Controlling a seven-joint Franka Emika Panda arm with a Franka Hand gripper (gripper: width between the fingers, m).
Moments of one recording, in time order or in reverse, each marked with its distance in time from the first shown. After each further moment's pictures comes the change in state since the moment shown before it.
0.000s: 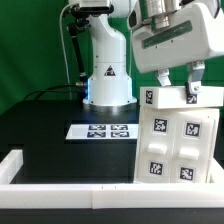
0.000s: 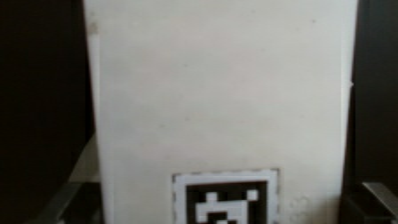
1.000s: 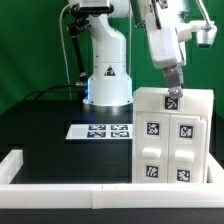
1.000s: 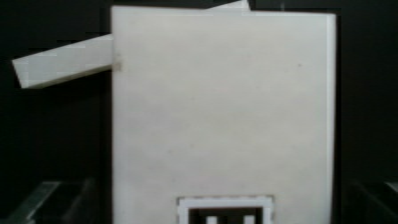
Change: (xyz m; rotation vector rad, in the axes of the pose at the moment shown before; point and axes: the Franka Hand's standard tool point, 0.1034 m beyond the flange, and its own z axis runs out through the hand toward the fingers) arm 0.003 0.002 0.000 0.008 -0.052 0.565
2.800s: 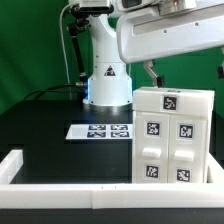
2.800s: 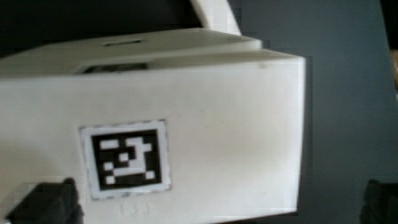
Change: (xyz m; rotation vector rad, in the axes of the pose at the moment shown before) arm -0.021 -0.015 -0.016 -0.133 -0.024 -1.491
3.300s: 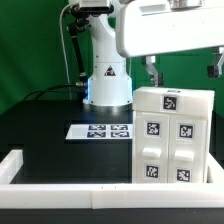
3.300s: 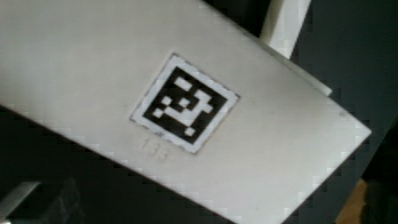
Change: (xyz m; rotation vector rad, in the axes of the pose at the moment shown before) arm 0.002 0.006 -0.004 -0.067 -0.025 -0.638
